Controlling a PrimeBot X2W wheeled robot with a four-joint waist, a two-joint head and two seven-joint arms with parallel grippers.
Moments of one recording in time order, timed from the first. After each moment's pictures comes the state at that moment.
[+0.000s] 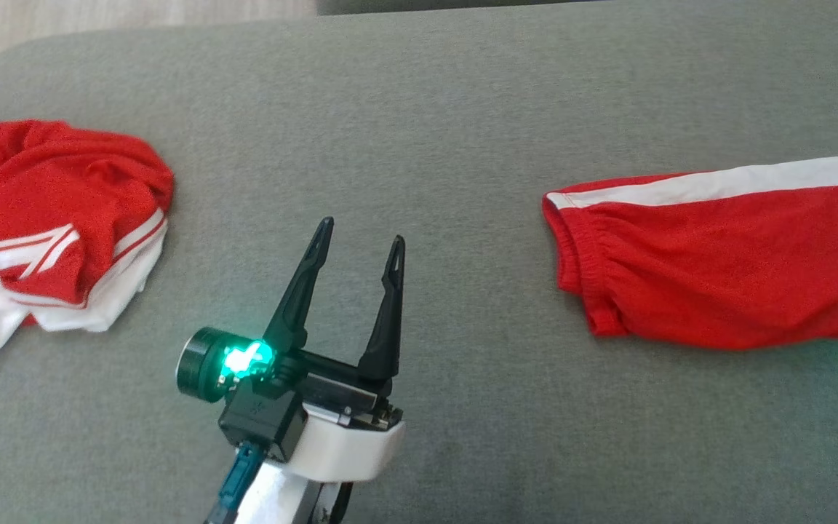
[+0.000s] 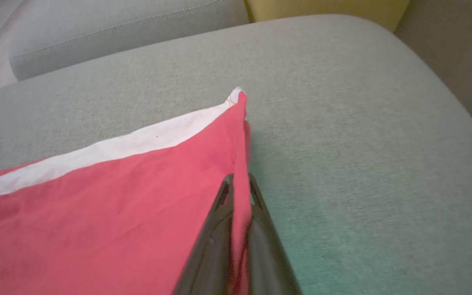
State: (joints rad) left arm -0.17 0.06 -0.48 -0.05 -0.15 0.12 -0.26; right arm -0.50 -0.79 0.51 0.75 1.05 0.12 0.08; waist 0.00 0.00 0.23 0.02
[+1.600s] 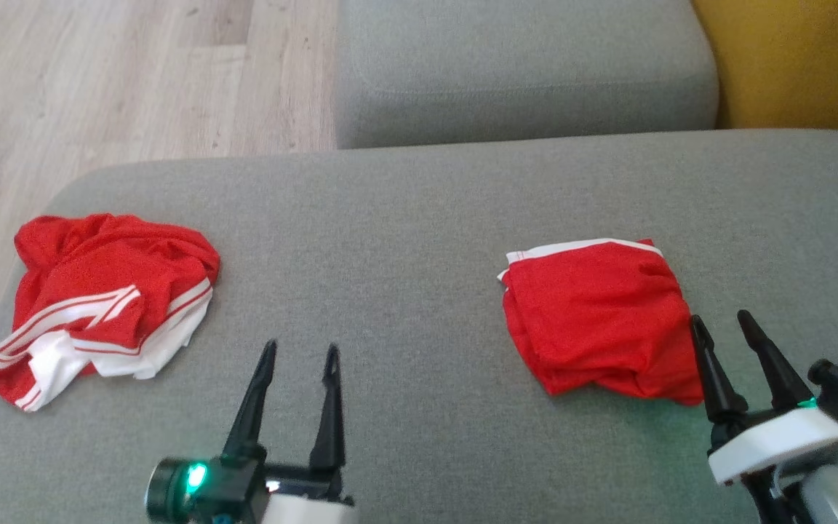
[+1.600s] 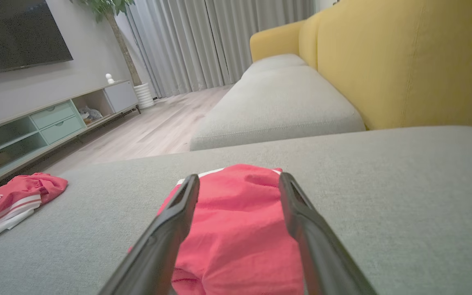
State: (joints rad) left arm 0.05 0.06 -0.39 0.06 -0.18 0.15 -0.26; right arm -0.06 -0.36 0.30 0.37 0.58 0.12 -0.25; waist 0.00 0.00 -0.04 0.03
